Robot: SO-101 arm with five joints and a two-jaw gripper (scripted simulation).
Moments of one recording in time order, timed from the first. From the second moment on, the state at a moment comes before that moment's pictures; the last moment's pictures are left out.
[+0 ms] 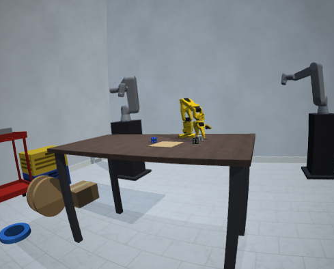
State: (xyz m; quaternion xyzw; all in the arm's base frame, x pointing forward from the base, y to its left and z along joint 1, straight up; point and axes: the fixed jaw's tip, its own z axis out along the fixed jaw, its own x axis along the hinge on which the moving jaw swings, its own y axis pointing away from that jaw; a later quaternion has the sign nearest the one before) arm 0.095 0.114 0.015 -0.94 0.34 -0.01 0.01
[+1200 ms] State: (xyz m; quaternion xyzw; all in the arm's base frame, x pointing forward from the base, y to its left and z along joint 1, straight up) arm 0.091 0.109 0.069 -0.94 0.34 0.00 -0.01
